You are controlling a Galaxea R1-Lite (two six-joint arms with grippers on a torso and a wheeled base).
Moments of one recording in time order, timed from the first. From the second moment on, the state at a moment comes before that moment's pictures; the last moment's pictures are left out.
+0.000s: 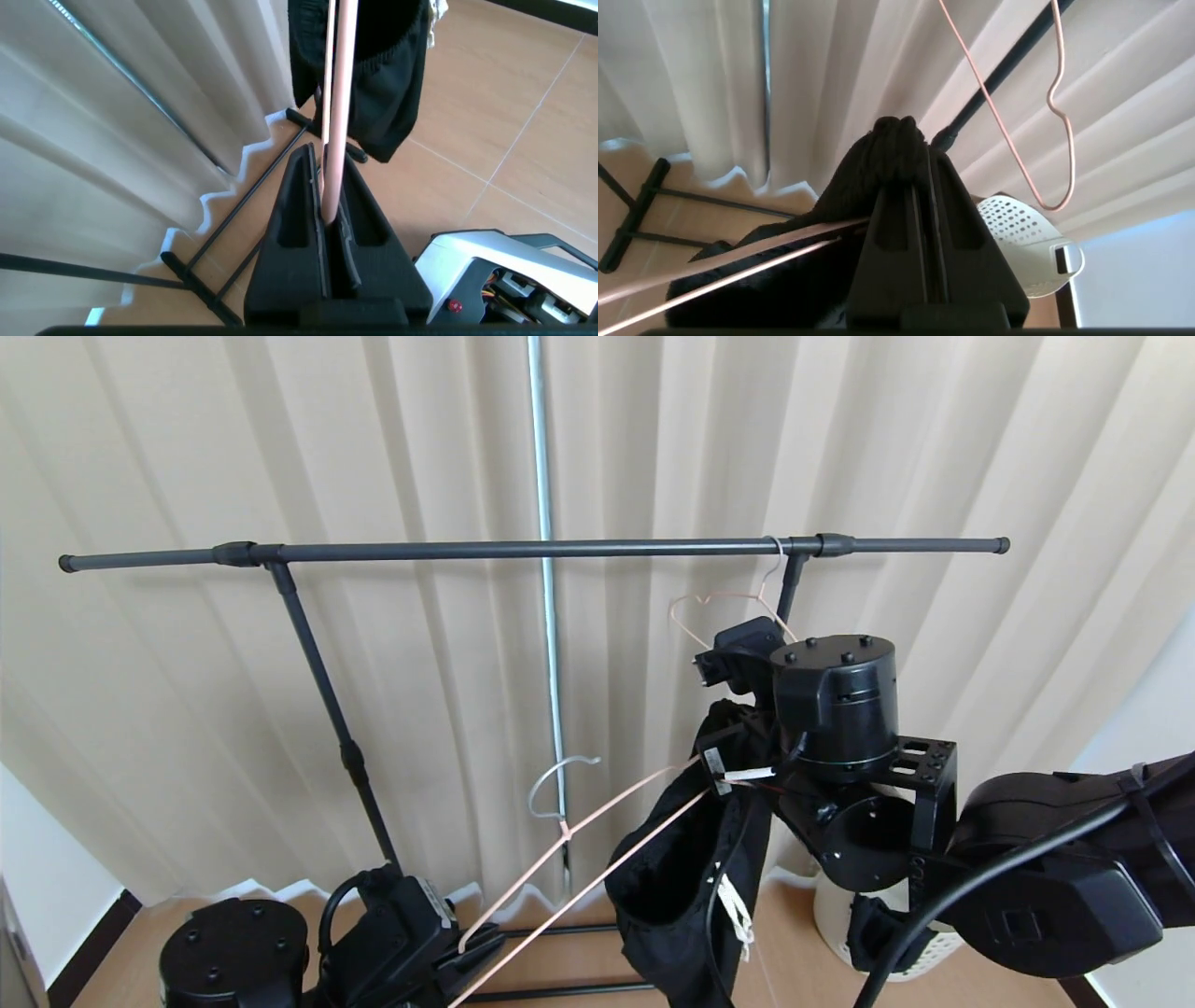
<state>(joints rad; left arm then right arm) -0.65 1.85 0.00 -1.45 -0.08 0.27 0.78 1.85 -0.96 -0.52 -0.72 -0.06</state>
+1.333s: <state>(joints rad) -0.61 1.86 -0.01 -1.45 -0.08 0.27 0.94 1.79 -0.91 -0.52 -0.71 -0.03</state>
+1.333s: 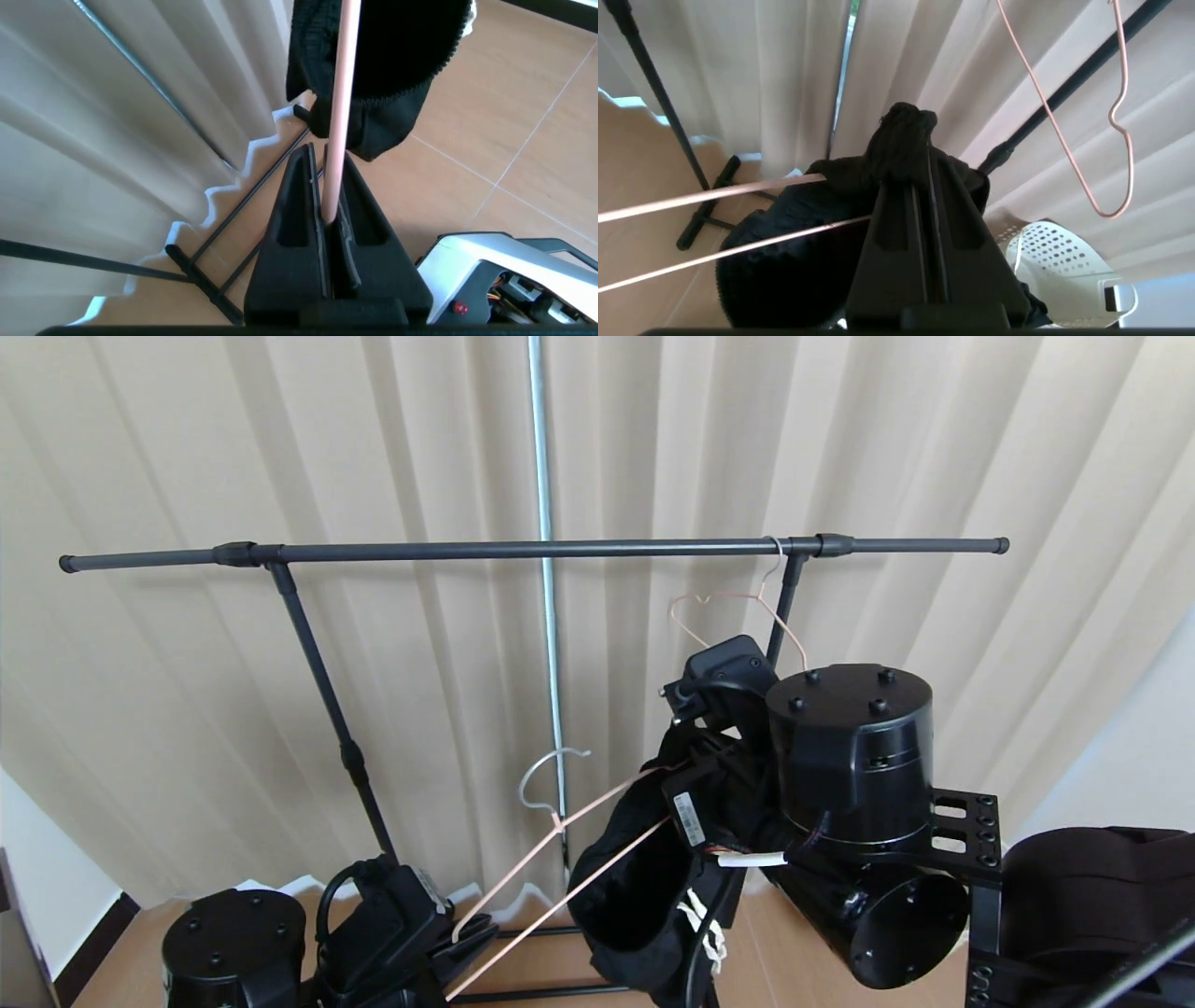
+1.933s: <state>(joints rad) -0.60 1.88 -0.01 -1.45 -0.08 0.28 1.01 1.78 -0.92 -0.52 -0.71 0.03</state>
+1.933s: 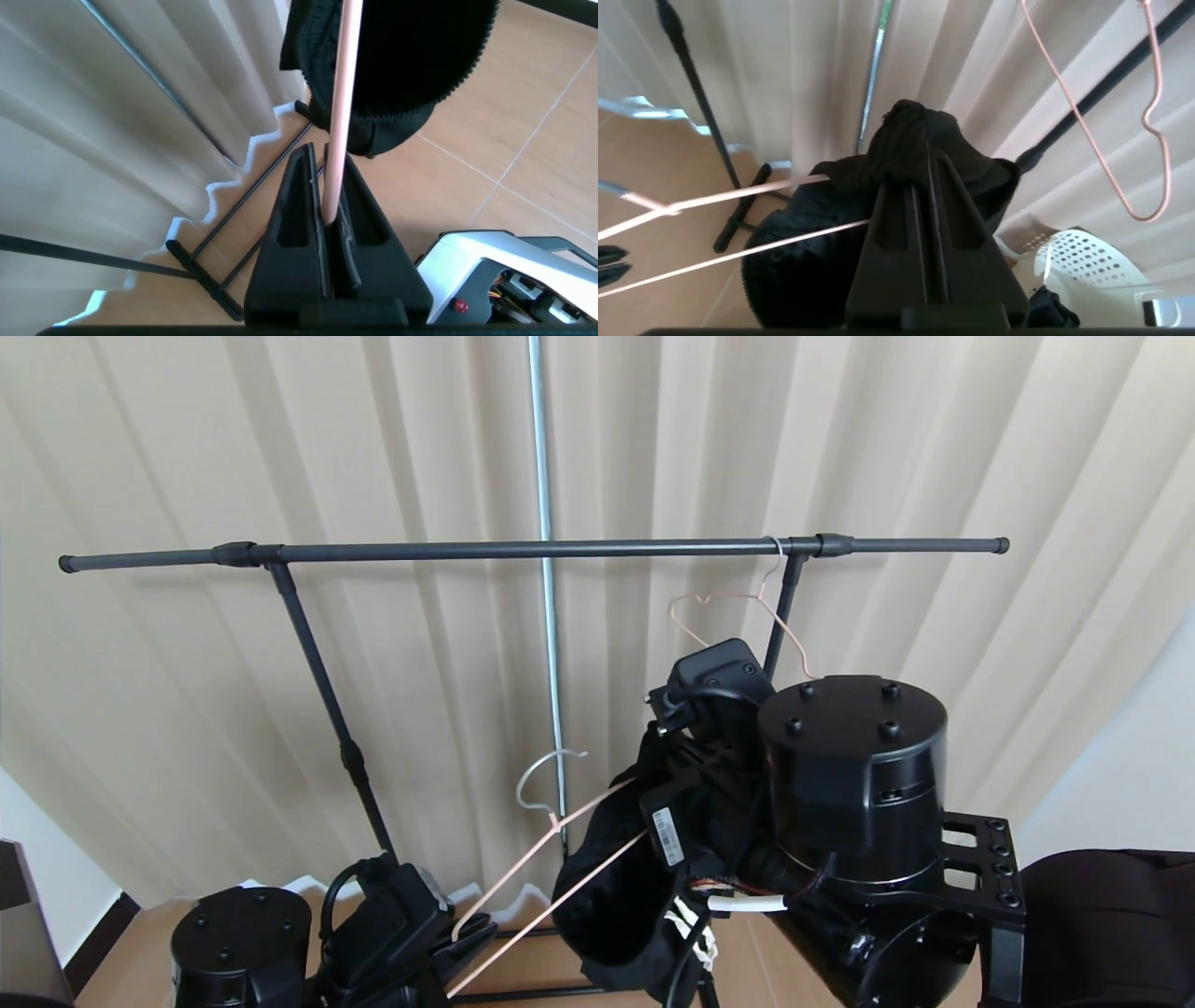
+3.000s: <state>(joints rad) -0.59 1.89 -0.02 -1.49 -0.08 0.26 1.16 1.82 -0.95 -0.52 -0.71 0.17</state>
